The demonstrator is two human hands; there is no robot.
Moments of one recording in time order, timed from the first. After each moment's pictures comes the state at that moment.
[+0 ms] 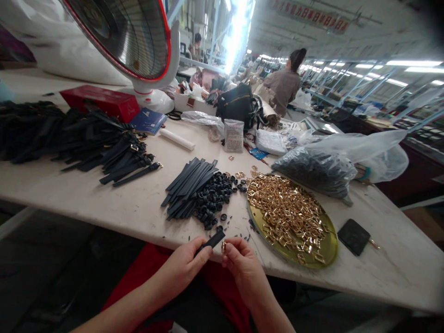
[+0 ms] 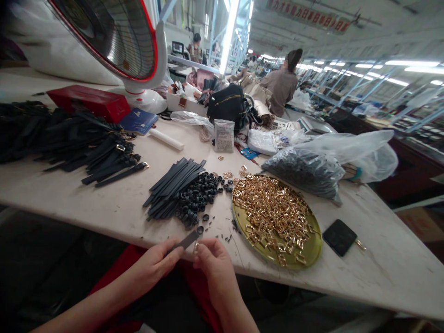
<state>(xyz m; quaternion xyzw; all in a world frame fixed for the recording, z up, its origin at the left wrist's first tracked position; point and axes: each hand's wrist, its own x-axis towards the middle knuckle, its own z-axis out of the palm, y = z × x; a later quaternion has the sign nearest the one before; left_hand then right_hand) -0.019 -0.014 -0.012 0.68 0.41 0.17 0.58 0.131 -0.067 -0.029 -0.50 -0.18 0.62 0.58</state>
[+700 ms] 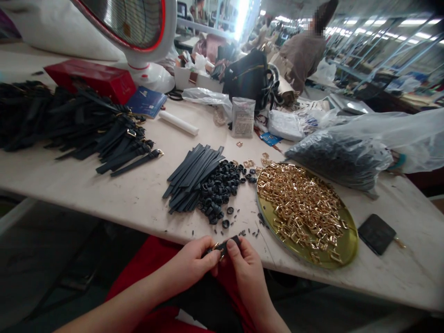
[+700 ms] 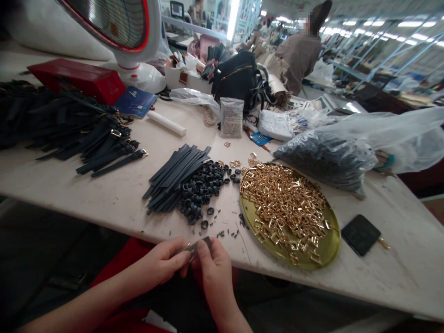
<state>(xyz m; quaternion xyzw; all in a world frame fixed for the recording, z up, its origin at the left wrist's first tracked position) -0.011 -0.005 -0.024 0.63 0.41 0.08 0.65 0.121 -0.067 -0.046 -0.63 -0.33 0.48 0.51</state>
